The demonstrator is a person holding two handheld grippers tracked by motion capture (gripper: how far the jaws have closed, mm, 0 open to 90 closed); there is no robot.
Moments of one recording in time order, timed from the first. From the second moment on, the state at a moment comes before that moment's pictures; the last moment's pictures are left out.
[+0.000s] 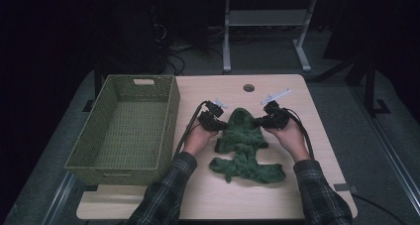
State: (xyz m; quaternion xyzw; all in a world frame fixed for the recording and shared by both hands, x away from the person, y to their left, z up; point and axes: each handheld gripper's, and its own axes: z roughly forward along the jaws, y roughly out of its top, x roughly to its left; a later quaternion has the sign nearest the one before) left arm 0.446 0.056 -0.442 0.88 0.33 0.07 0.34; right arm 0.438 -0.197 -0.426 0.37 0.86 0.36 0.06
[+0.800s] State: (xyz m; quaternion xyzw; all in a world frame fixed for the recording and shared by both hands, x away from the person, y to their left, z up) left arm 0.453 0.053 -0.457 0.88 0.32 0.14 0.32; right arm 0.445 -0.234 -0.466 0.43 0.84 0.34 0.08
